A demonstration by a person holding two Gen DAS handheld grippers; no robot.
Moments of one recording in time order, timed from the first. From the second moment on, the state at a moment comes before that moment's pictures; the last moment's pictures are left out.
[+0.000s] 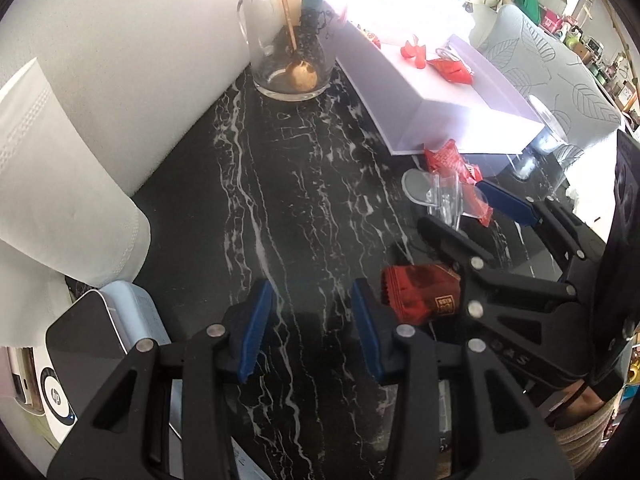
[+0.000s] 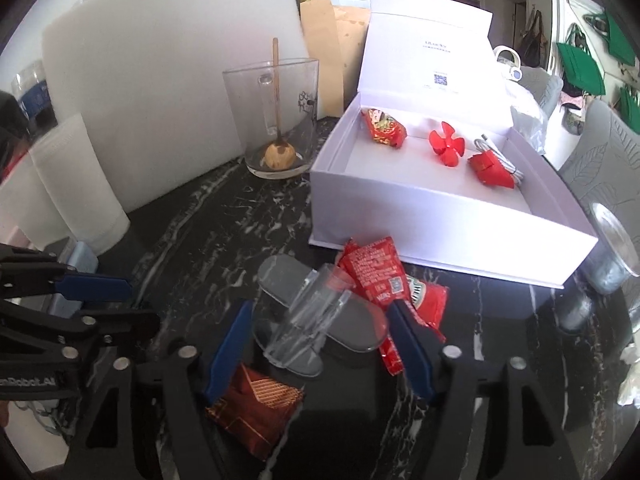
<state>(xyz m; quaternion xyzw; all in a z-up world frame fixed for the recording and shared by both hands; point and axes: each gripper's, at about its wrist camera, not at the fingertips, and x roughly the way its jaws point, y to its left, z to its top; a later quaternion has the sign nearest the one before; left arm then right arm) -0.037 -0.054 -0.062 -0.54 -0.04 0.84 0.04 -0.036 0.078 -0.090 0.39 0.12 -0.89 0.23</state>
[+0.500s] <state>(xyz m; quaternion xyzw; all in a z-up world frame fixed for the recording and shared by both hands) -0.029 -0.030 -0.061 -0.54 -0.04 0.83 0.10 -0.018 0.128 -0.088 0.41 0.07 -0.88 0.22</state>
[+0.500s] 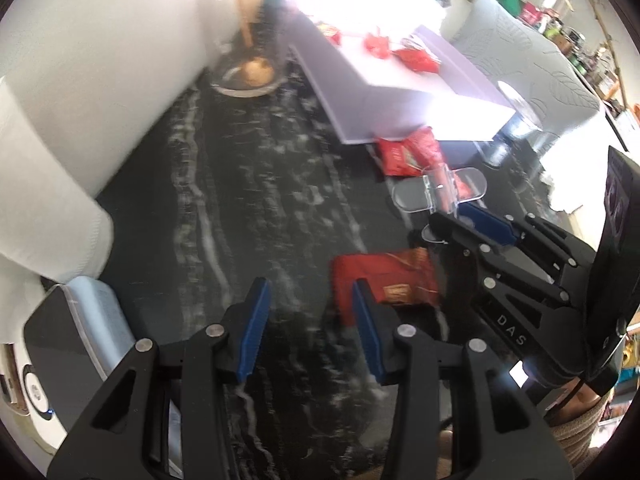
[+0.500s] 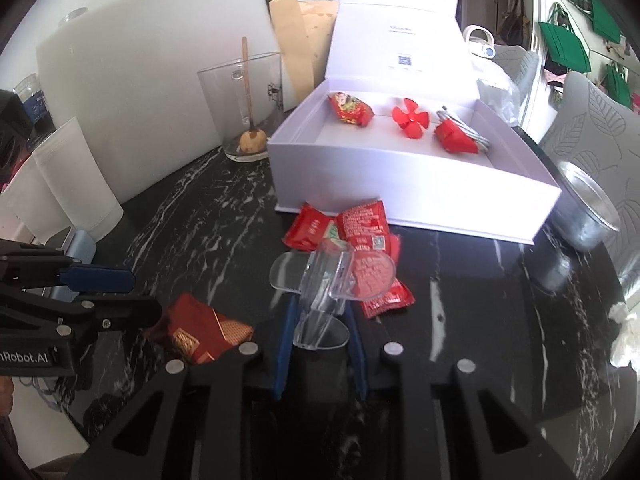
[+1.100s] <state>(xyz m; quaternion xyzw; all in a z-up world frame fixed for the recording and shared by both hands) -0.032 0.016 -0.067 -0.56 -0.01 0.82 0.14 0.025 0.190 -0.084 0.43 0.02 -0.87 0.23</state>
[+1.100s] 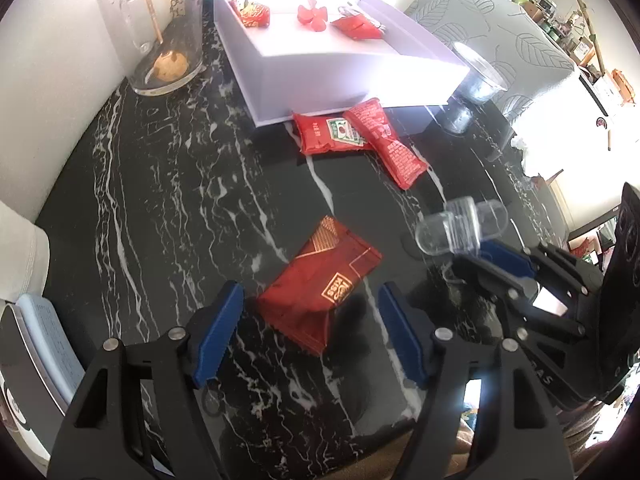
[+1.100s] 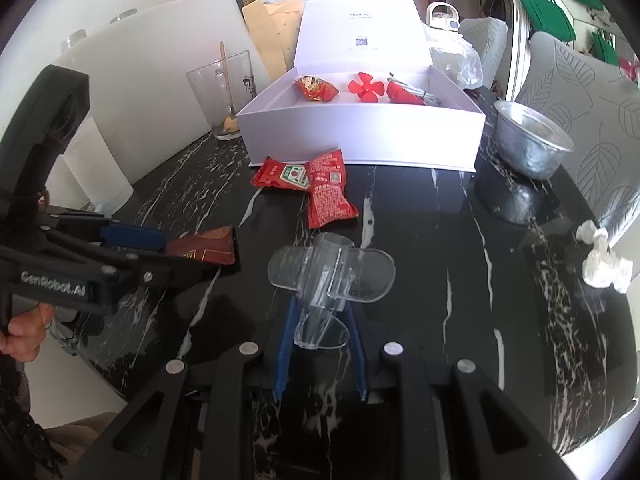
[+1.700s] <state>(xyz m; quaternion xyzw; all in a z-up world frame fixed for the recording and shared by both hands) -0.027 0.023 -0.070 -0.52 0.02 0.84 0.15 0.030 0.184 -0.087 0.41 0.04 -0.90 0.17</state>
